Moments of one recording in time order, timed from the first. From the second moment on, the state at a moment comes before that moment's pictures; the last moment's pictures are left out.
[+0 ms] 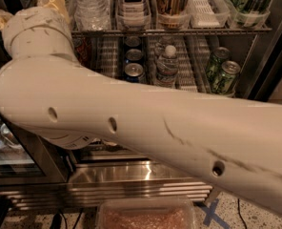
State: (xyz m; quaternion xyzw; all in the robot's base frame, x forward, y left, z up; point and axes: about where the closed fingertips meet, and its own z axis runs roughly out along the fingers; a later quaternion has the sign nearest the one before) arm 0.550 0.193 1.087 -0.24 0.61 0.03 0.76
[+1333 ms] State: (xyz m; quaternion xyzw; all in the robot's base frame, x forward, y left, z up) arm 0.571 0.188 1.077 -0.19 0.62 0.03 0.76
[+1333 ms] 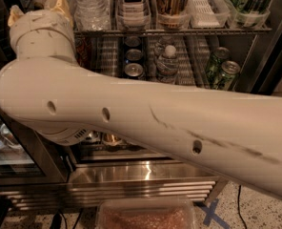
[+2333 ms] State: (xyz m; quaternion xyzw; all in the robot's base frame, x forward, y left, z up) arm 0.586 0.190 1.078 -0.16 0.62 0.03 0.77
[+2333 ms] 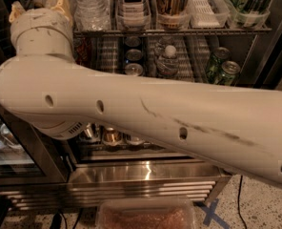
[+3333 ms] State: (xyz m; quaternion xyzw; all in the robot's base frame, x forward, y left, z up) arm 0.606 0.187 1.075 -0.15 0.62 0.02 0.77
